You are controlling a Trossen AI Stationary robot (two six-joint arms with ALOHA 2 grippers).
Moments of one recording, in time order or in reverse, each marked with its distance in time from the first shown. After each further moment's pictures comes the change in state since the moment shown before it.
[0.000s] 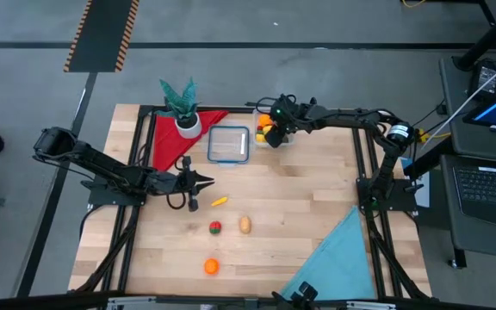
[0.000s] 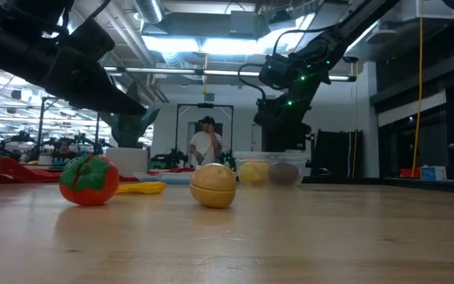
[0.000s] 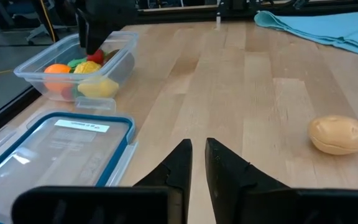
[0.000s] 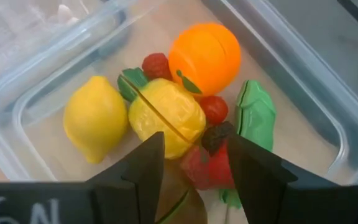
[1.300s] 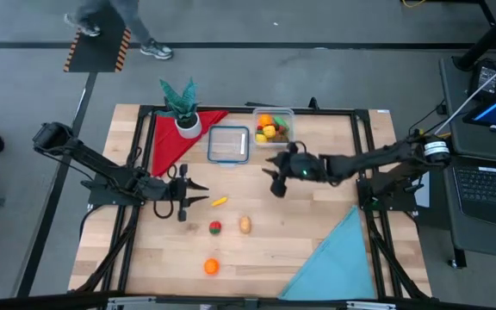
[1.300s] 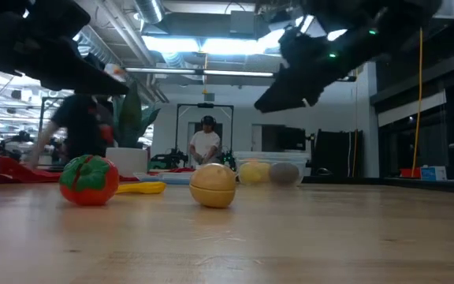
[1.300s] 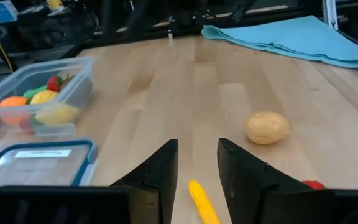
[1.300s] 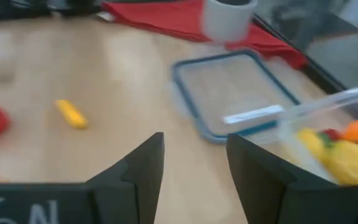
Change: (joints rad) left arm -0.168 -0.157 0.000 -0.120 0.001 0.054; right arm 0.526 -0.353 -0.477 0.608 0.180 0.030
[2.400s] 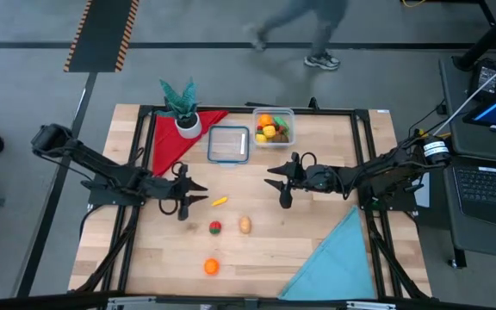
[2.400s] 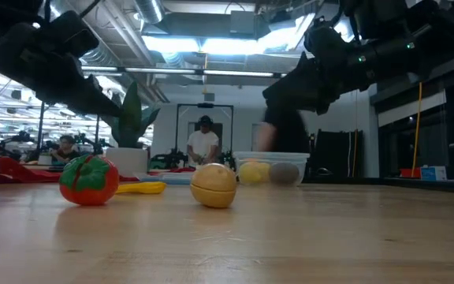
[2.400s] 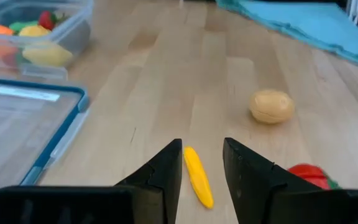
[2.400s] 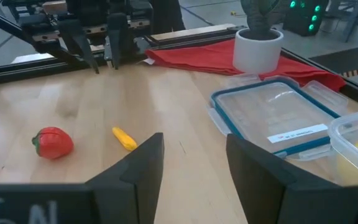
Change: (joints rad) left arm 0.055 0.009 0.004 -0.115 0.074 -0.233; right arm 0.111 0.005 -0.238 0.491 0.001 0.048
